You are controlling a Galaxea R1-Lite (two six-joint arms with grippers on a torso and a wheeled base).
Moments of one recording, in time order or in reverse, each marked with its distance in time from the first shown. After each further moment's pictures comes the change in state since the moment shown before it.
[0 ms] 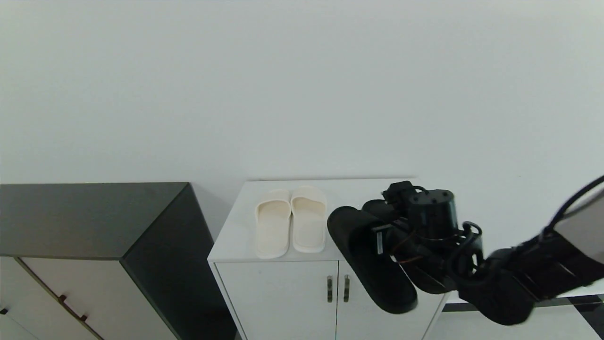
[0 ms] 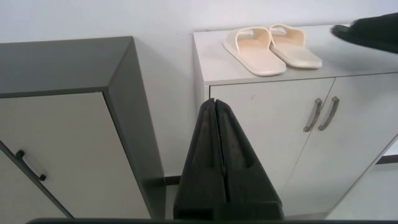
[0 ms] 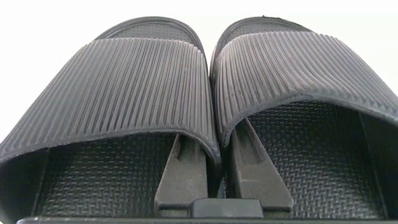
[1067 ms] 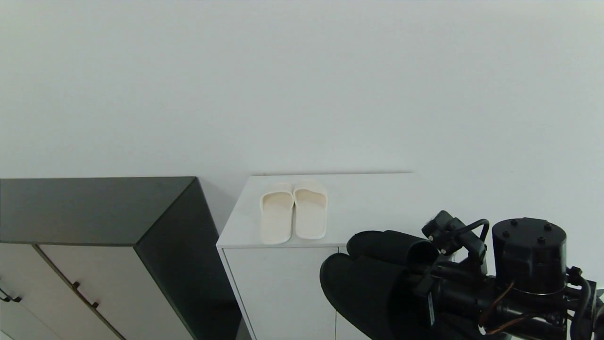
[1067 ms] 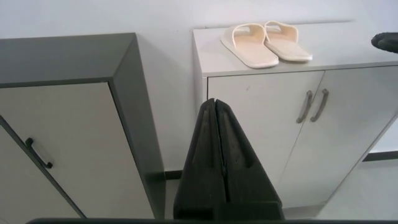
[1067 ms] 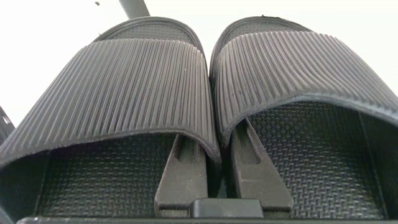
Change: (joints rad) left arm 0.000 0.000 0.000 0.000 0.000 -0.006; right arm 0.040 -0.305 0.359 -0.053 0.400 -0.070
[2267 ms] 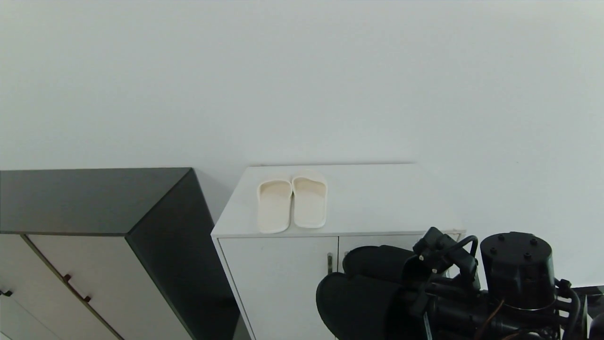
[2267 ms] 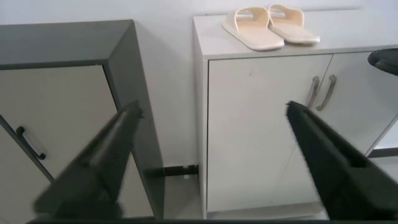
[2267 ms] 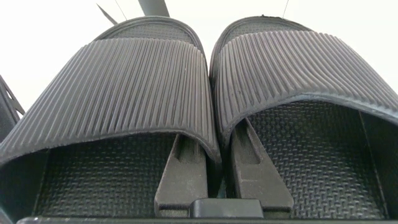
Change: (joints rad) left arm 0.000 0.000 0.000 0.000 0.003 0.000; right arm 0.040 0.032 0.034 -0.004 0.003 -0.015
